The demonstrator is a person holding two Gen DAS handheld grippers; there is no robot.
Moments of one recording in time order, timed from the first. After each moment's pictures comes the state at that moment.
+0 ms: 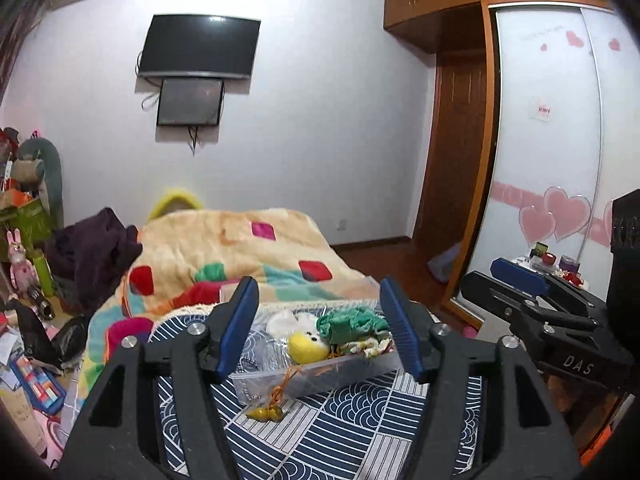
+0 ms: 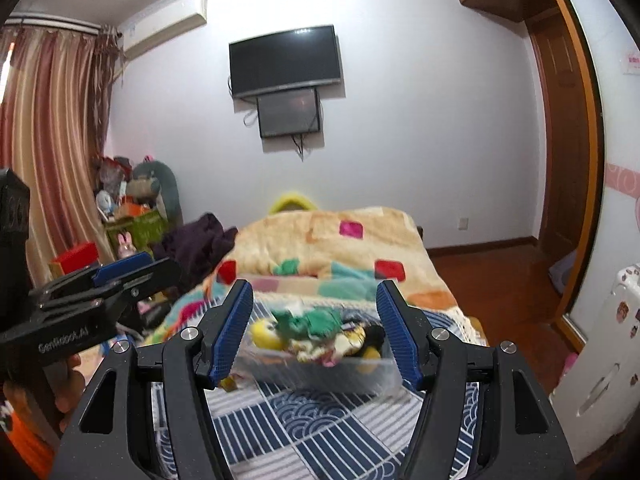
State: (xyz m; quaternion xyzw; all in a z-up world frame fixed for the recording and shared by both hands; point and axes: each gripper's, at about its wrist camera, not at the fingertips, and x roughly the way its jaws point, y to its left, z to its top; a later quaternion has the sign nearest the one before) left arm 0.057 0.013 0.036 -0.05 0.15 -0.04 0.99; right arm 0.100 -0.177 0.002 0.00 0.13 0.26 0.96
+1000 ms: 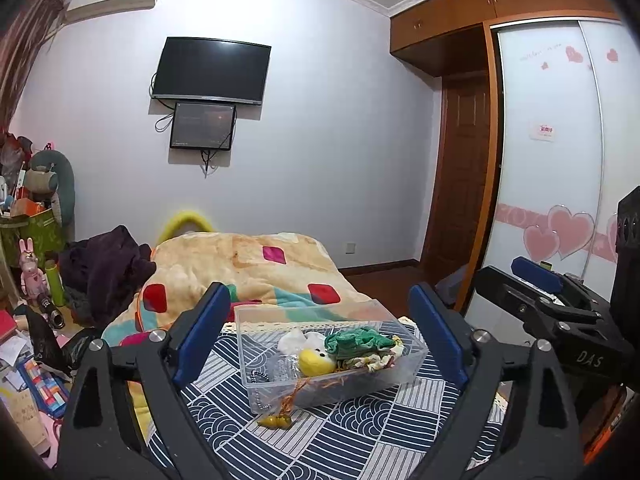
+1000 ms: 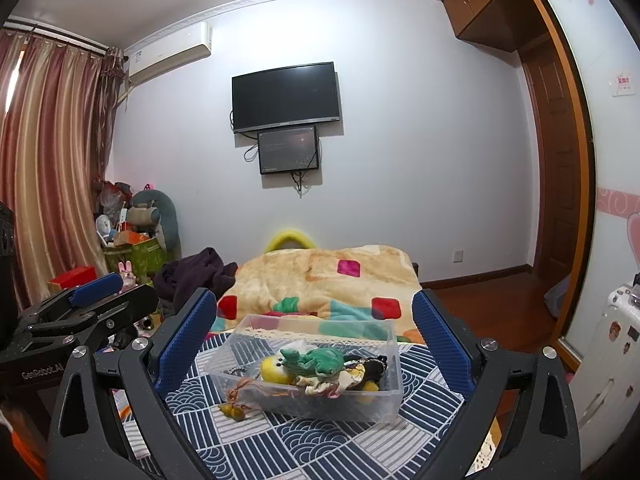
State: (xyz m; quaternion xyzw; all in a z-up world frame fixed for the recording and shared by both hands) left arm 0.032 0.017 0.044 -0.06 0.11 -0.02 0.99; right arm 0.084 -0.173 0.014 0.01 0.08 0.25 0.97
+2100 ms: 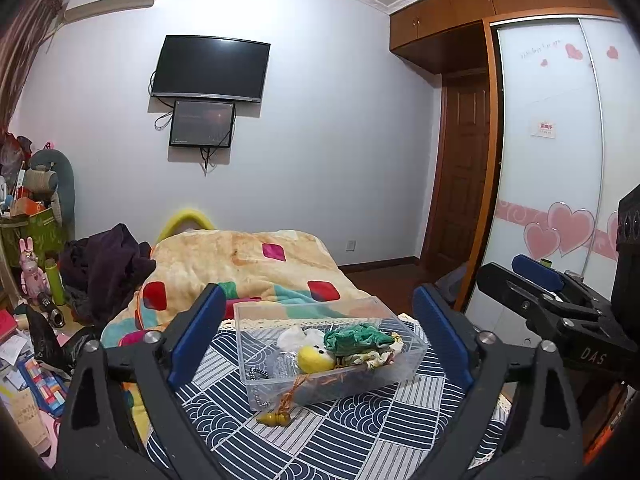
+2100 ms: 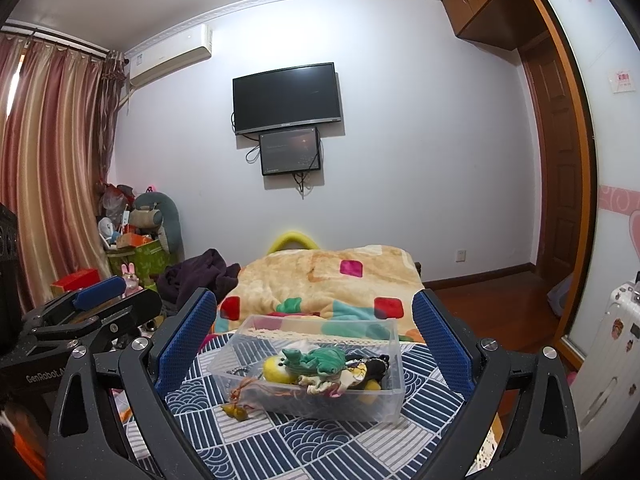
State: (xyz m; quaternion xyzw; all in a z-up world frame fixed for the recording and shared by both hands) left arm 0.031 0.017 0.042 -0.06 0.11 -0.02 0.99; right arm 0.081 -0.176 0.017 0.01 0.08 0.25 0.97
